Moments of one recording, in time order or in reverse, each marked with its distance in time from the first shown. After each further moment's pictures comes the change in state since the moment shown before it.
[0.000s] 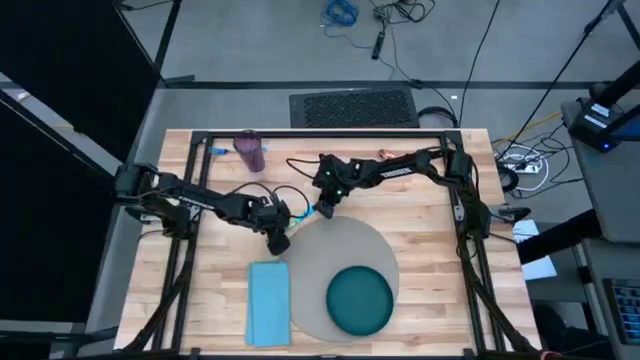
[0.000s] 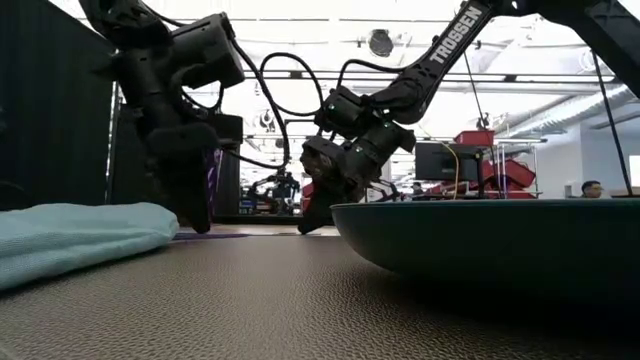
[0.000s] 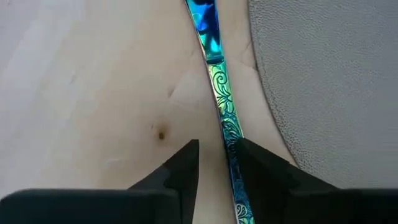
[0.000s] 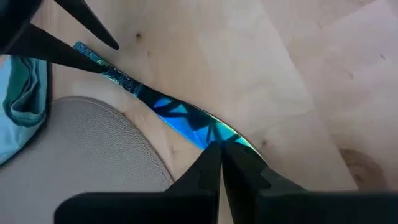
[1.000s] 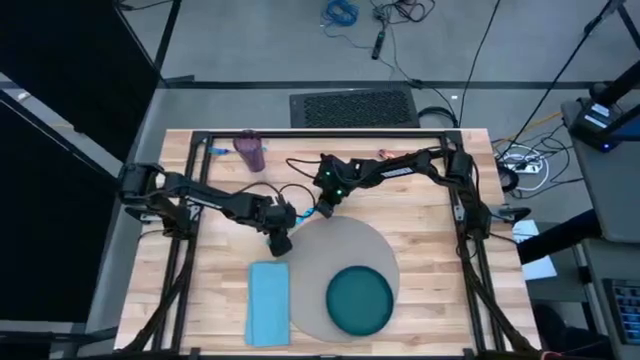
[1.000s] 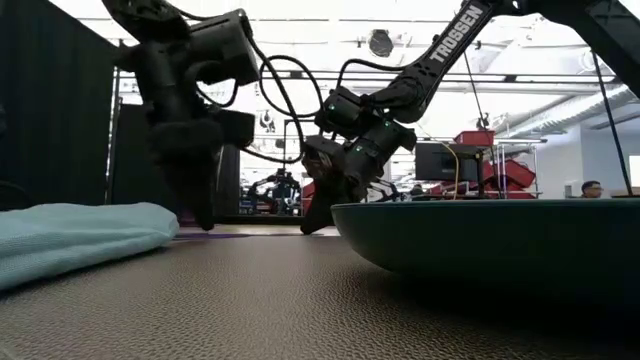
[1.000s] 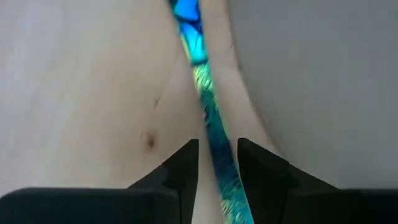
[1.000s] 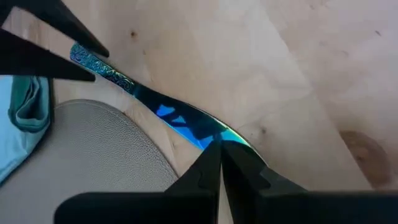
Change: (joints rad) left arm -0.002 0.061 0.091 -0.086 0.020 0.072; right arm 0.002 -0.003 0.002 -0.031 -0.003 0.064
